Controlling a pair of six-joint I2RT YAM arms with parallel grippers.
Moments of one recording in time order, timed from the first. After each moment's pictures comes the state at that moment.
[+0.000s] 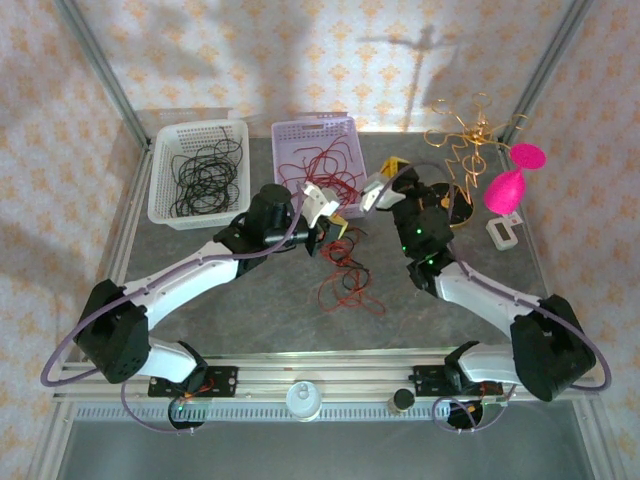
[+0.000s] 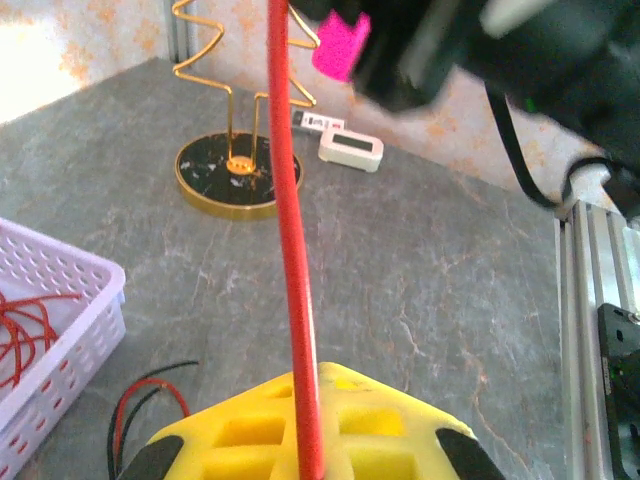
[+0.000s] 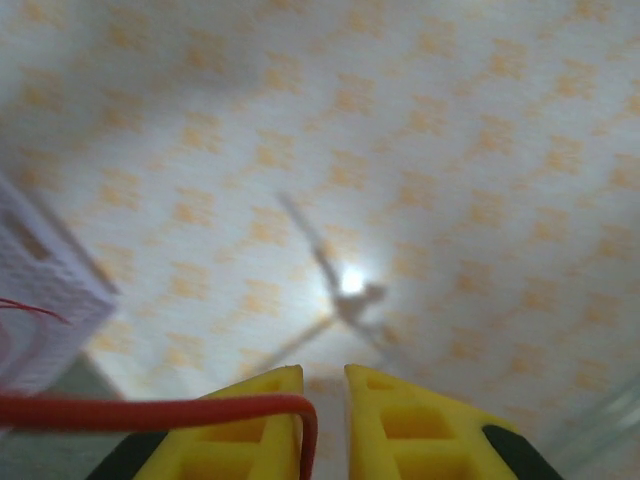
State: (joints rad) left arm -0.63 1.40 0.99 0.03 0.47 -0.01; right arm 0.52 1.27 0.68 0.89 0.30 -1.11
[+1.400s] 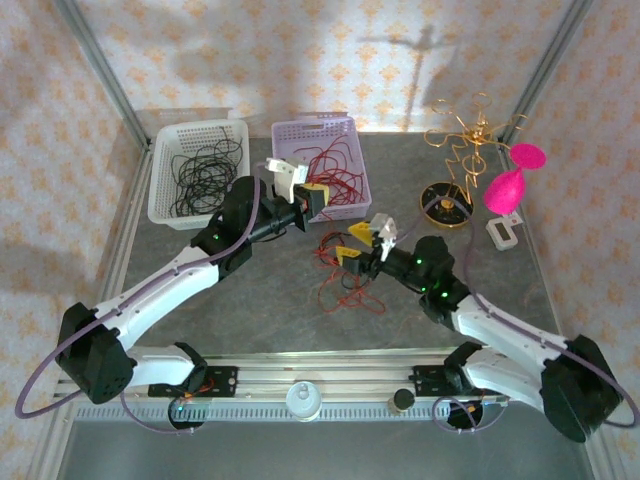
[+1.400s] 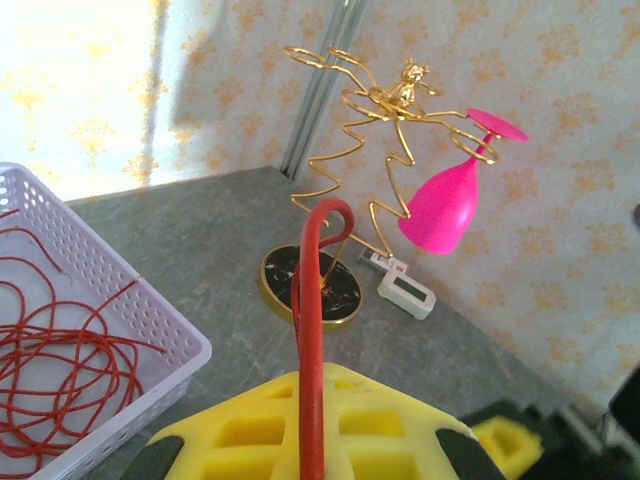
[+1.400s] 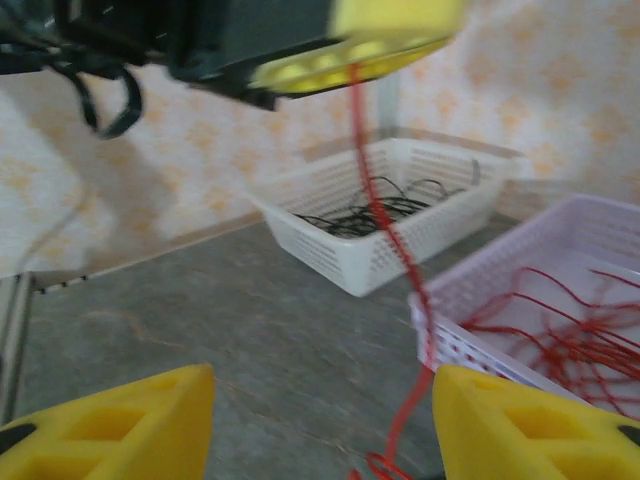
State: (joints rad) left arm -0.59 1.27 1.02 0.11 0.25 -0.34; right arm 0.64 1.03 0.44 0.56 -0.43 0.05
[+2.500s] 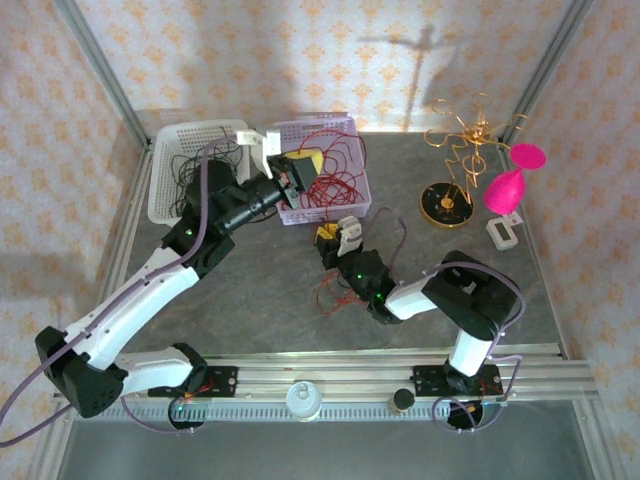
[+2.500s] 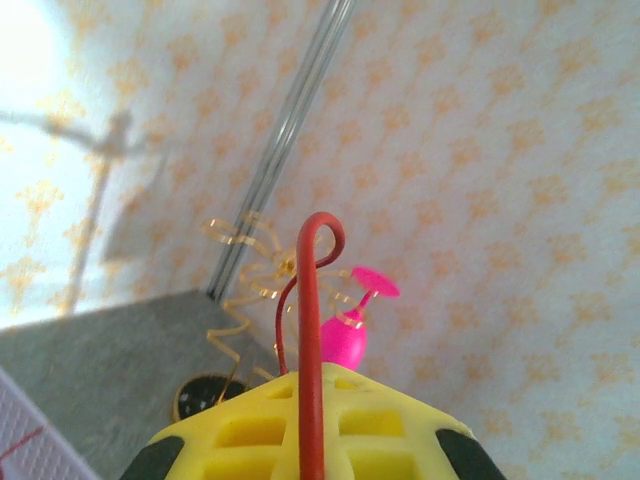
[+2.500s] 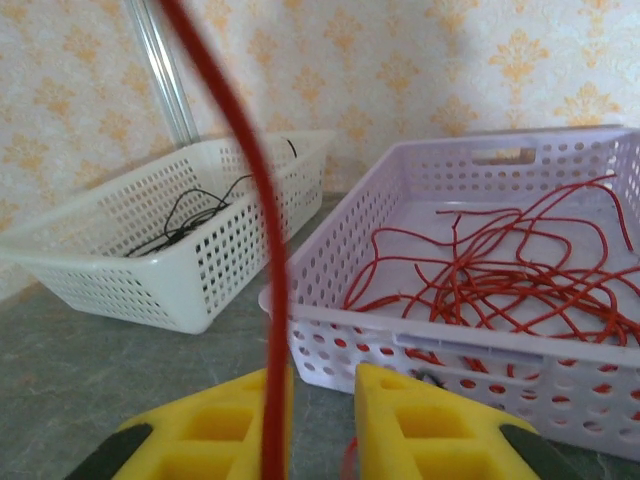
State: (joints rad) left arm -0.60 1.18 1.22 0.10 0.26 -0.48; right arm 0.88 1.74 0.52 1.21 0.33 0.19
